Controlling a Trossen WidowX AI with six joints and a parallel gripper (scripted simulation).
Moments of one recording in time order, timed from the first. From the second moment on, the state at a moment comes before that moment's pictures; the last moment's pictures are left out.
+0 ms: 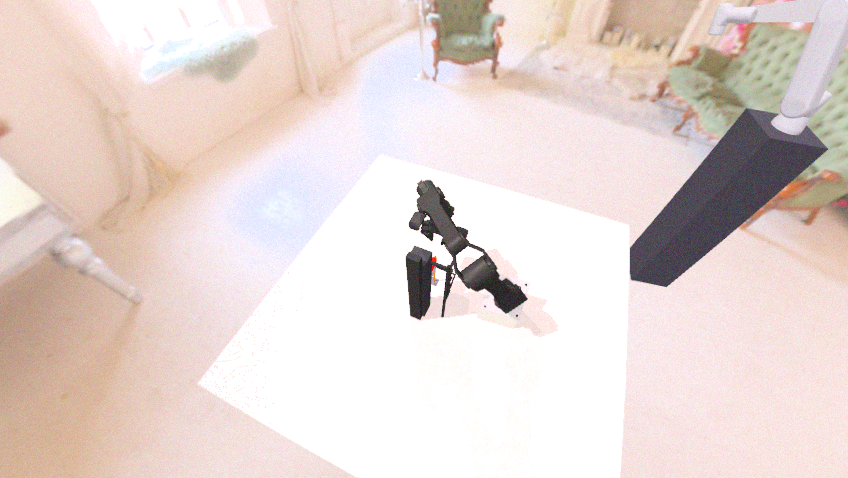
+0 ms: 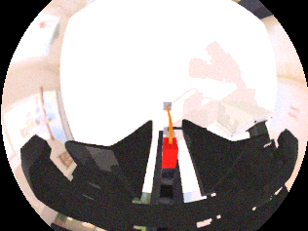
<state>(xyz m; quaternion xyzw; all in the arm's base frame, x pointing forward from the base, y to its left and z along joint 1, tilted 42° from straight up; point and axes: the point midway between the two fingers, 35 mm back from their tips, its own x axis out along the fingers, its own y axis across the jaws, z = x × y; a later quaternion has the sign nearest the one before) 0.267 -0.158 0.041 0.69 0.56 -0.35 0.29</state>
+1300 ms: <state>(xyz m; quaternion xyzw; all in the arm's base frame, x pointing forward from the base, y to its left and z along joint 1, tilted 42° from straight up) 0.274 -0.103 0.067 0.69 0.59 -0.34 0.25</state>
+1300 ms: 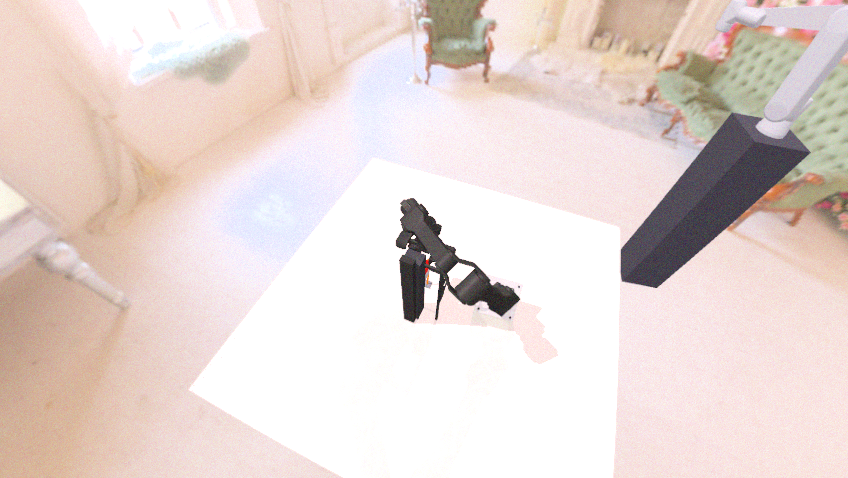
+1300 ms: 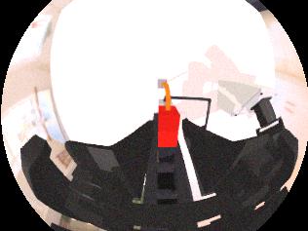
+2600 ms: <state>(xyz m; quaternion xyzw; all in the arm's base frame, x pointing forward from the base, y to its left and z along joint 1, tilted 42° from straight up) 0.274 -0.094 0.059 0.69 0.59 -0.33 0.24</state>
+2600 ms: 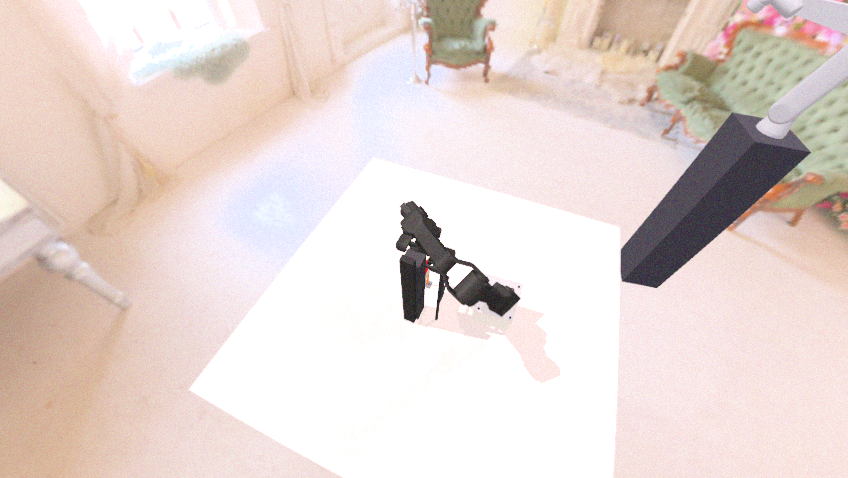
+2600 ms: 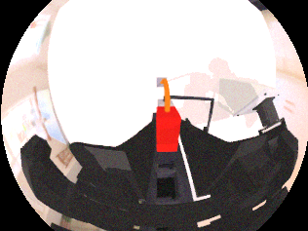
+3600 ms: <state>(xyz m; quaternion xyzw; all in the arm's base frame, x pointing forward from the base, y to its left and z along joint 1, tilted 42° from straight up) 0.266 -0.129 0.030 0.69 0.60 -0.33 0.25</state>
